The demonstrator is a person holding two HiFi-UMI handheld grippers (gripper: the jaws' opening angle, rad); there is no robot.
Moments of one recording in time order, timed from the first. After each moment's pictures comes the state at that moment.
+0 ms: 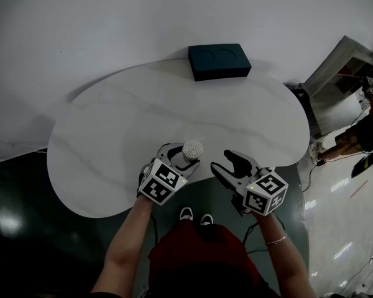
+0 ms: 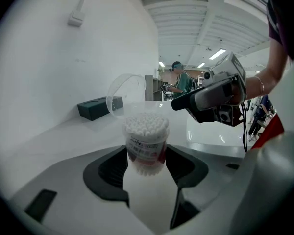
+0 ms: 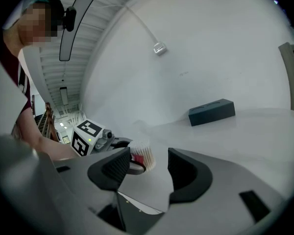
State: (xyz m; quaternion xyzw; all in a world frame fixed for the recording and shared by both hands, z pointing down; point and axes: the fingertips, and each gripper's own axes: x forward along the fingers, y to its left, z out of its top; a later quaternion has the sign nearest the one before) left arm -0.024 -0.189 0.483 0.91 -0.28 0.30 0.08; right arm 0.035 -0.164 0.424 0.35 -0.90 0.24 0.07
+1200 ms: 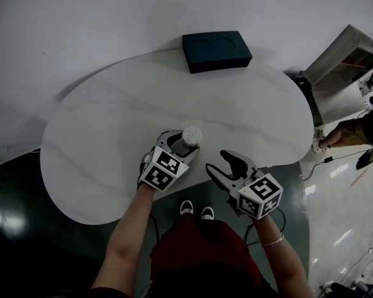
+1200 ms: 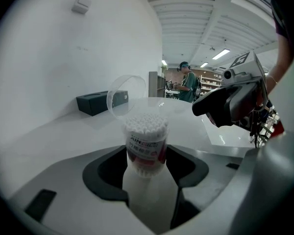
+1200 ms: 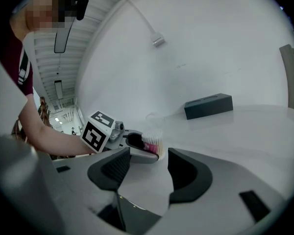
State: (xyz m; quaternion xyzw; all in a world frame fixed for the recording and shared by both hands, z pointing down) left arm -0.016 -0.243 0.519 0.91 -0.28 0.30 0.09; right arm 0.029 -0.179 0.458 0.37 -0.89 0.24 0.11
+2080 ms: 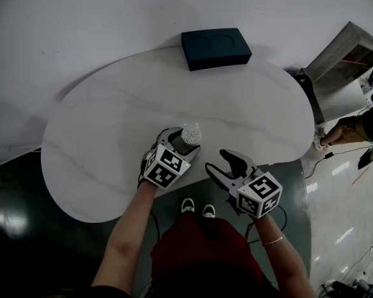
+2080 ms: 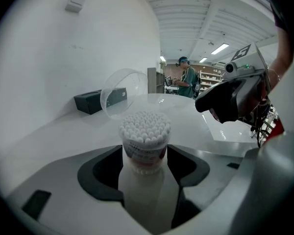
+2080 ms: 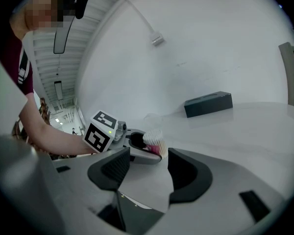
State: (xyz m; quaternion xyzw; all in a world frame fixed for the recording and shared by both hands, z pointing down) left arm -0.011 -0.242 0.528 0.90 -0.28 0.32 0.08; right arm 0.031 -0.173 0.462 0.36 -0.89 0.25 0.11
